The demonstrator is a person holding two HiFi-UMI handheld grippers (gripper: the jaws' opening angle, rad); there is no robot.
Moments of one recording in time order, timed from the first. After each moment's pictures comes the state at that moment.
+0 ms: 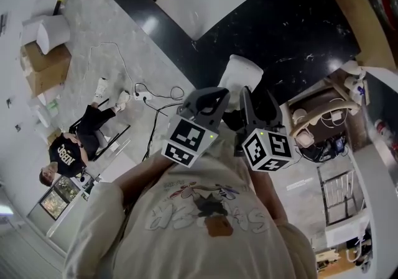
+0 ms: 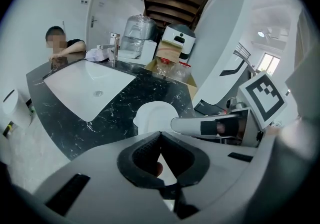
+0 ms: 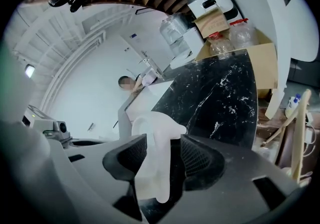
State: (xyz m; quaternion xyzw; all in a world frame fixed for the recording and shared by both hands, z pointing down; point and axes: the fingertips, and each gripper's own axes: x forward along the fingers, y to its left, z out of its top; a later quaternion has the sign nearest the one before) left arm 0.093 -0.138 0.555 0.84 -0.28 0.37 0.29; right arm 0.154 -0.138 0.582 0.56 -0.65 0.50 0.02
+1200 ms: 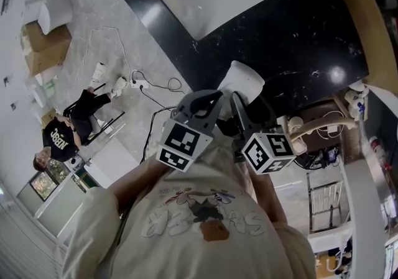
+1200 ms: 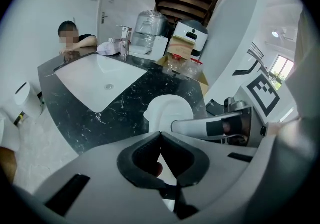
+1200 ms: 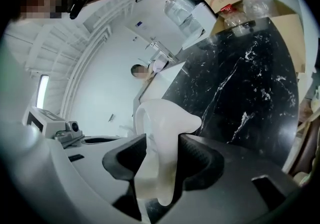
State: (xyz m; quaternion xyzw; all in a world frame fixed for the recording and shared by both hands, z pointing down) left arm 0.081 -0.147 0.581 0.80 -0.33 0.39 0.31; right arm 0.126 -0.149 0.606 0.44 -0.70 0.56 0.02
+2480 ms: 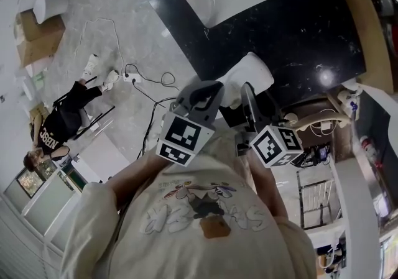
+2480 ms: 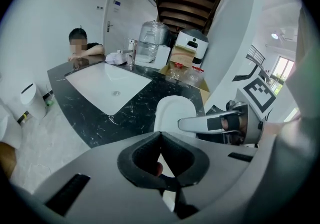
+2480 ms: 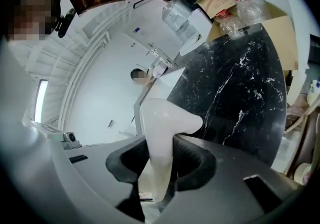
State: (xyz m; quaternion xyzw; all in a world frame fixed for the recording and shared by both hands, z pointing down) left arm 0.054 -0.139 0.553 0.81 -0.36 0.36 0.29; right arm 0.121 -0.141 0.585 0.46 -0.69 0.56 -0.01
